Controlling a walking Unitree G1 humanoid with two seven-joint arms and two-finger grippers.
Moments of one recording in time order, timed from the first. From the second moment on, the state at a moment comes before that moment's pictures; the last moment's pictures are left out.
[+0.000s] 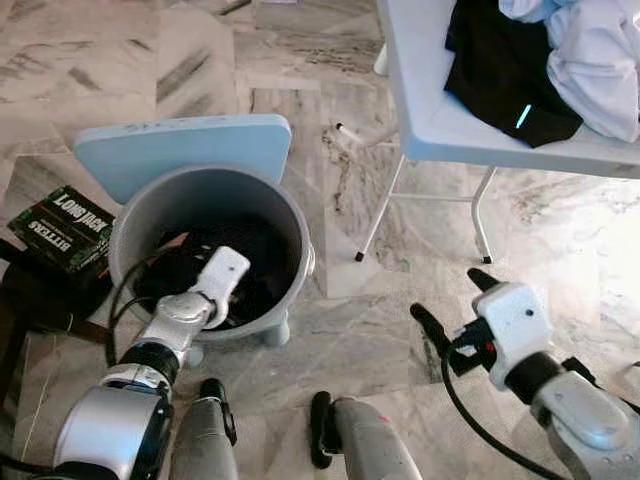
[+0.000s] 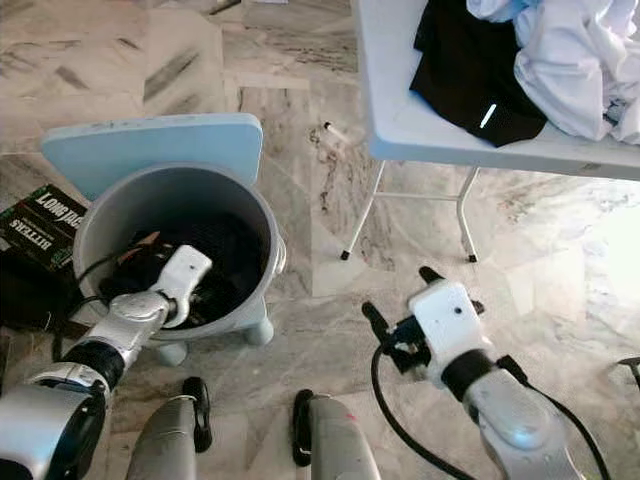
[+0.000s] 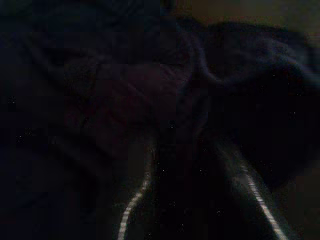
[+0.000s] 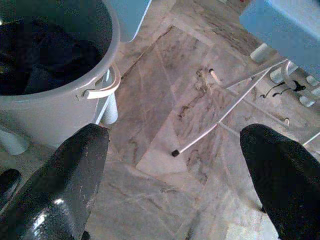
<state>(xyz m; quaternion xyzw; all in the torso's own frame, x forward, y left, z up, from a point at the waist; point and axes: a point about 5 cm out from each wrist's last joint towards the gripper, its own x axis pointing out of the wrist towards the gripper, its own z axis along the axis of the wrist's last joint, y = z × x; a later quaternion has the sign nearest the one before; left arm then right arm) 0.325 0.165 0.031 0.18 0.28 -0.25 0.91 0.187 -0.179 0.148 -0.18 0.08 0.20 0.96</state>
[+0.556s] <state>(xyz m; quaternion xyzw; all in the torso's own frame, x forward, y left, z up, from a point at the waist) 0.336 0.153 0.063 0.19 0.18 -0.27 0.93 0.202 -0.173 0.144 -0.18 0.06 0.21 0.96</state>
